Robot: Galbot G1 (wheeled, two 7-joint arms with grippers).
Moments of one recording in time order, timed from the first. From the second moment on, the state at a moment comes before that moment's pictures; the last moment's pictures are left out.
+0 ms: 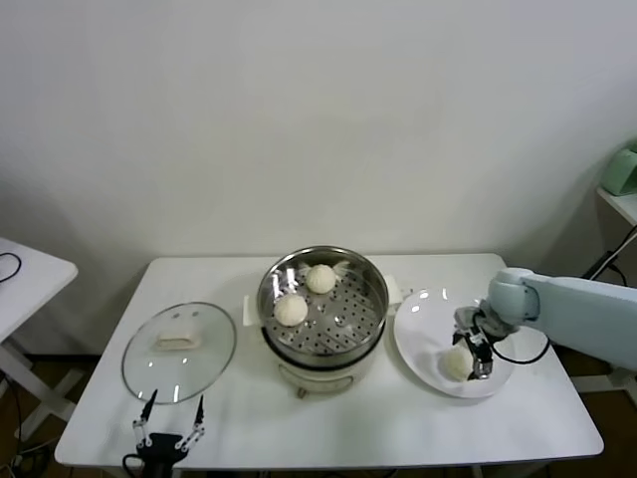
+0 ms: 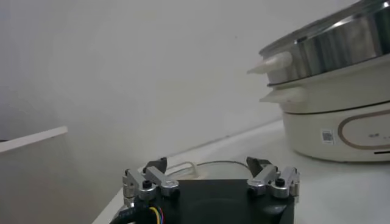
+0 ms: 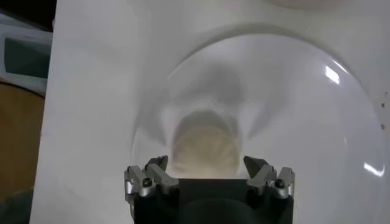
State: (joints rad) left arm 1.67 -1.58 -0.79 -1.68 0.19 -0.51 0.11; right arm 0.37 0.66 -1.53 1.36 0.27 -0.26 -0.85
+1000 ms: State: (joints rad) left arm 1.68 -1.58 -0.80 -1.70 0.19 -0.51 0.11; right arm 0.70 0.69 -1.69 1.44 0.28 -0.11 -0.95
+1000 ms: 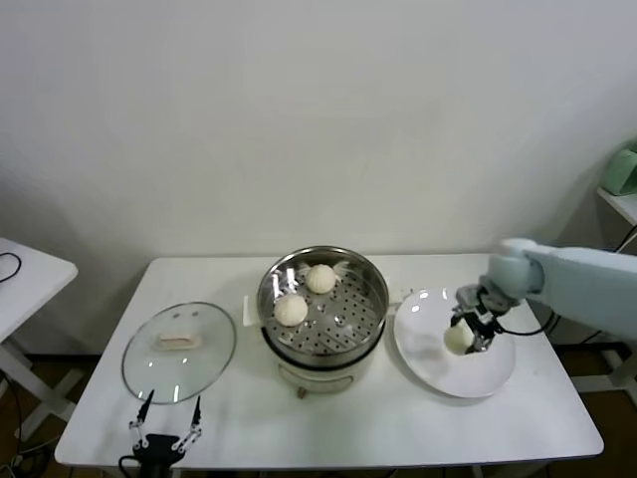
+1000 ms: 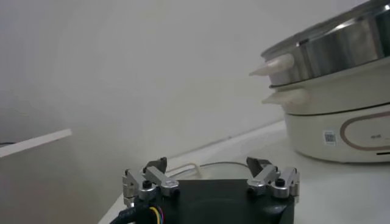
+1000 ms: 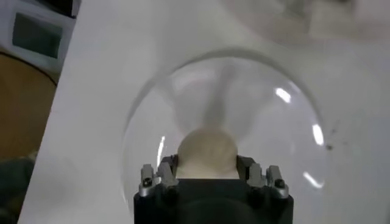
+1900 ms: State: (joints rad) left arm 1.68 -1.58 -0.79 -1.70 0.21 -0.51 0.11; right arm 1.09 1.02 -1.68 1.67 0.30 0.24 -1.02
